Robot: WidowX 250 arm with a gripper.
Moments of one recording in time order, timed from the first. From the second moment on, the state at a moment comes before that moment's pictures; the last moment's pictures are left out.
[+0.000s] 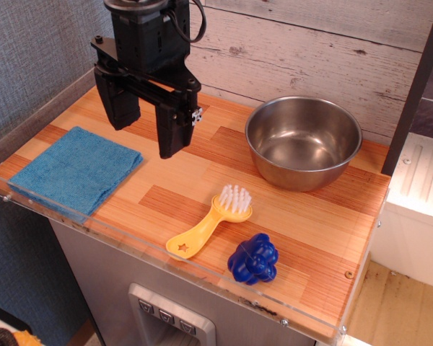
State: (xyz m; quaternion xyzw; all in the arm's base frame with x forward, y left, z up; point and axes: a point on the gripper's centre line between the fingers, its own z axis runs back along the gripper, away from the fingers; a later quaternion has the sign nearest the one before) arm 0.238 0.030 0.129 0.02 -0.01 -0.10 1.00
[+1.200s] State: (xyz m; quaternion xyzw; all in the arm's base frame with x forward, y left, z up) arm 0.213 0.151 0.039 0.01 0.00 -0.09 1.00
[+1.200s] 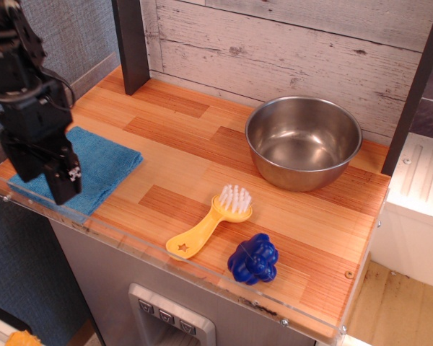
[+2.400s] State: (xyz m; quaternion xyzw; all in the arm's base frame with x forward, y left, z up) arm 0.245 0.161 0.005 0.04 0.01 -0.13 0.99
